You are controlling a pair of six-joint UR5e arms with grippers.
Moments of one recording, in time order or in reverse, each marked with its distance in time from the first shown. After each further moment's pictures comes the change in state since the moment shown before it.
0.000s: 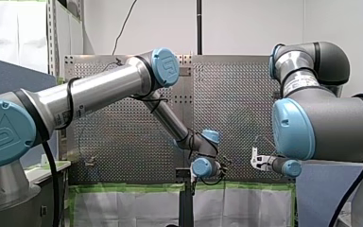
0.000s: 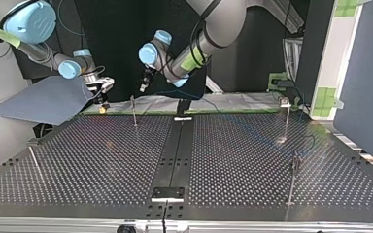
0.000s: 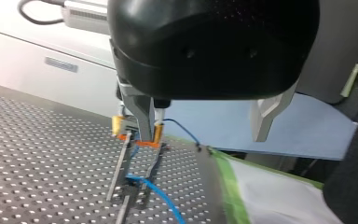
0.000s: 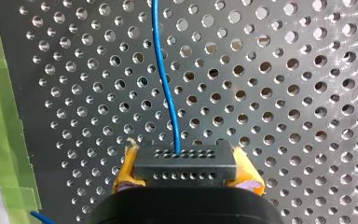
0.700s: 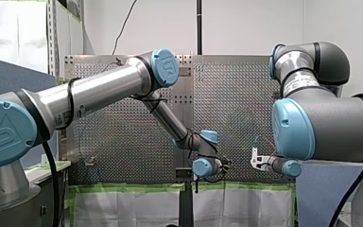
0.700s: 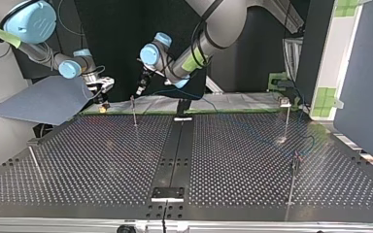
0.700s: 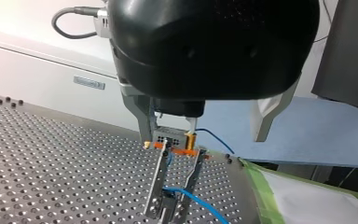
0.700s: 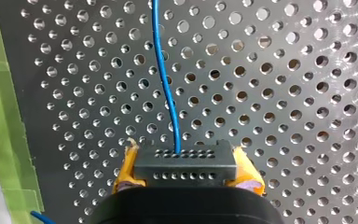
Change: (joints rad) left arm 0.008 0.000 0.000 0.092 0.042 -0.001; right arm 0.000 0.003 0.000 -0.003 -0.004 0.008
